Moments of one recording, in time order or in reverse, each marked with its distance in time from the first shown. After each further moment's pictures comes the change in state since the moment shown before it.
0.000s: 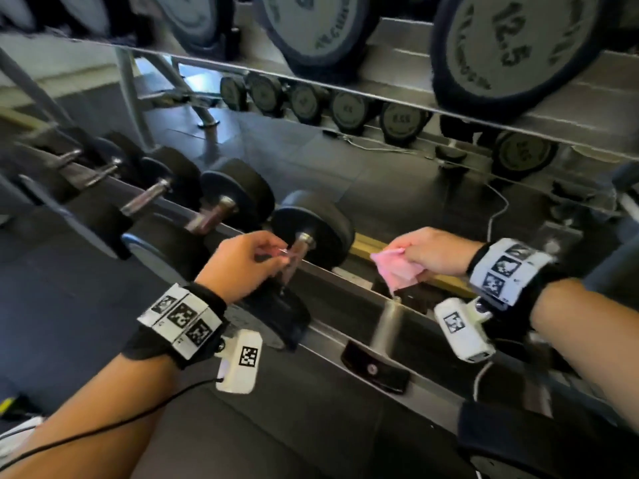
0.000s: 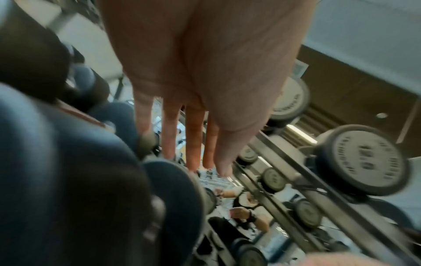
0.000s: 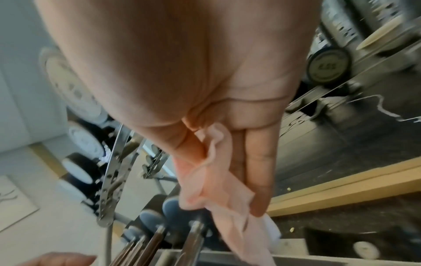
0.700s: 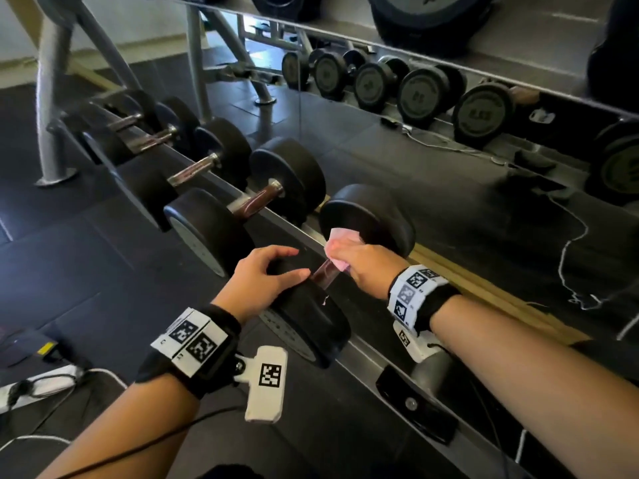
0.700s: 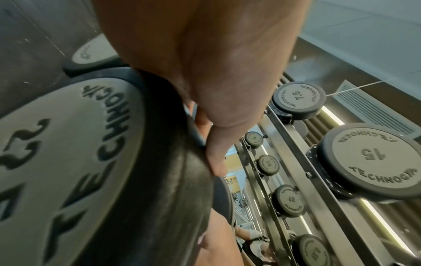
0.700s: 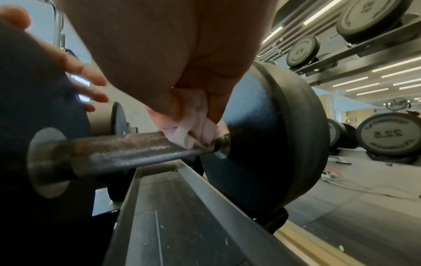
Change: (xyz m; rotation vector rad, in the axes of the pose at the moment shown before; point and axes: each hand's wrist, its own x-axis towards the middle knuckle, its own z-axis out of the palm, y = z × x) left_hand -0.001 -0.068 0.016 -0.325 0.089 -0.313; right_hand 0.136 -0.026 0.121 -0.923 -0.095 -0.453
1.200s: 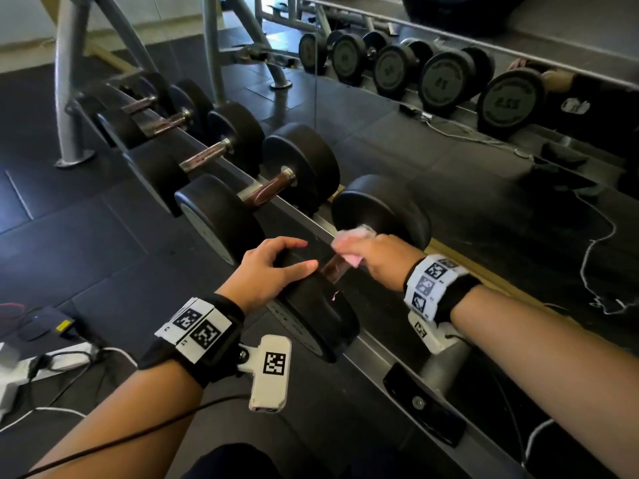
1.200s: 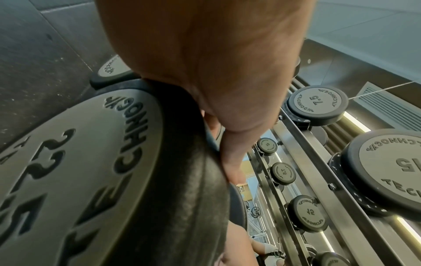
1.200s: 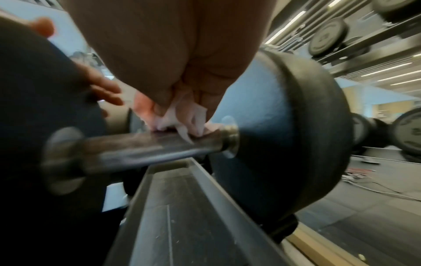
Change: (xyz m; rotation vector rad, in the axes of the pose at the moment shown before) left_hand 0.000 0.003 -0.004 -0.035 -0.053 -0.073; right_hand 0.007 0.013 0.003 0.097 0.111 -0.080
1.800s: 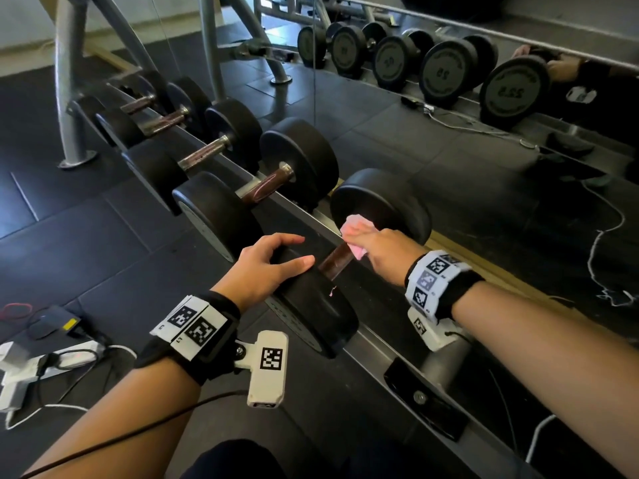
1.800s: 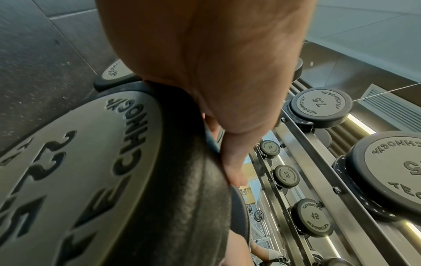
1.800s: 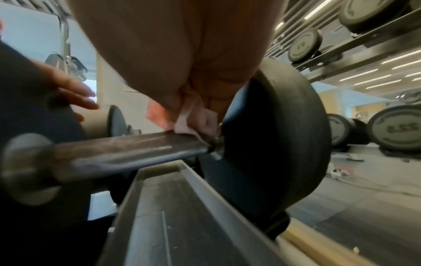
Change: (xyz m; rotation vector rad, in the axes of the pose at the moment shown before) left_hand -0.004 0.005 -0.001 0.014 -0.014 -0.020; right_hand -0.008 0.004 -0.003 -0.077 -0.059 0.054
